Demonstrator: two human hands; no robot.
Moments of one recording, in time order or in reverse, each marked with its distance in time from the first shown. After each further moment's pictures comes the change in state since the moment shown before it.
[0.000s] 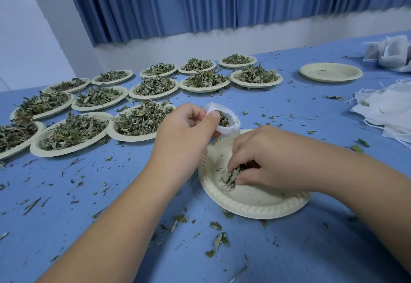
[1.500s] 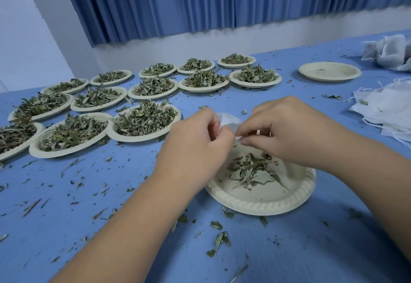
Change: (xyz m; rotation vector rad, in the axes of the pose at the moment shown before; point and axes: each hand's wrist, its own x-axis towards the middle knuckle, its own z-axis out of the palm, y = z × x) left_hand -0.007 -0.005 0.008 0.450 0.006 0.213; right_hand -0.001 0.013 -0.017 -0.047 0.350 0.060
